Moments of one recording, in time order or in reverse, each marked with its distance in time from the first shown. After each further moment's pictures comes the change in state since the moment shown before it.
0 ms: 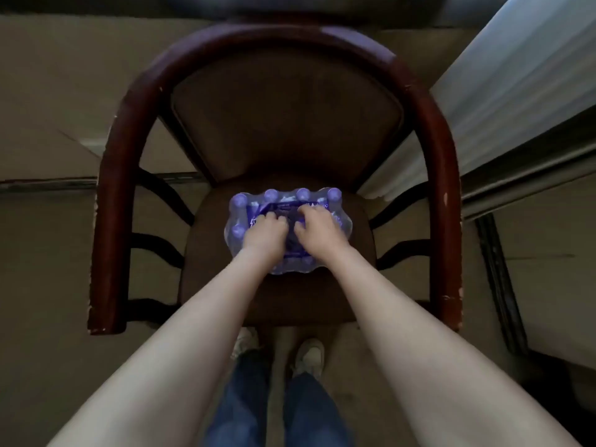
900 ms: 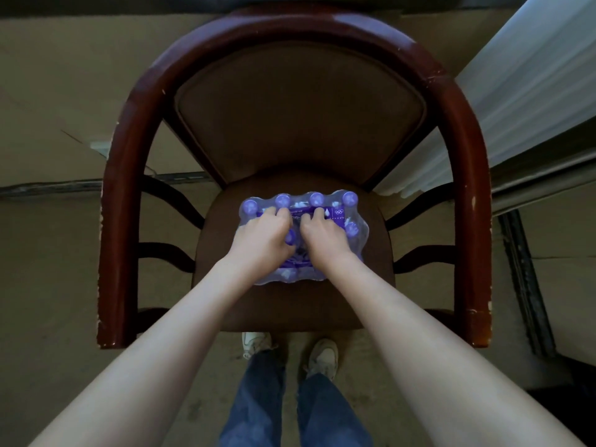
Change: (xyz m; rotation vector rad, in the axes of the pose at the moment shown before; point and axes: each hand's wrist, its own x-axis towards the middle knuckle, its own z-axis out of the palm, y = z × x) left_hand -0.021 -0.023 -0.034 -0.136 0.200 0.087; right_hand 0.018 -0.002 0.020 -0.510 -0.124 -0.116
